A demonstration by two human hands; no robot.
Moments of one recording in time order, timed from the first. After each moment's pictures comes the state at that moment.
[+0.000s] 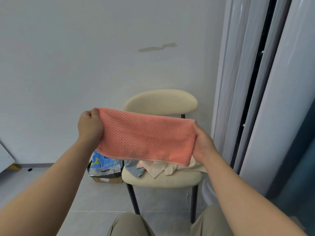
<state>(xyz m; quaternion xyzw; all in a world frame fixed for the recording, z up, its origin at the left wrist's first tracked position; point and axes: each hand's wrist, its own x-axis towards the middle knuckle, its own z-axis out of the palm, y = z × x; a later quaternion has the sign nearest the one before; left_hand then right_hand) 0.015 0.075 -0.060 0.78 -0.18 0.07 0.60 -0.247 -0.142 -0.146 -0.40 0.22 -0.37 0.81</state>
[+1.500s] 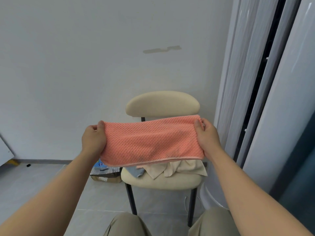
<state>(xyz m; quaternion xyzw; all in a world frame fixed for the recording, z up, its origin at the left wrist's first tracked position) 0.013 0.092 -0.104 0.82 -0.16 0.03 0.55 -0.256 -0.150 -0.121 -0.65 0.30 -0.45 0.53</state>
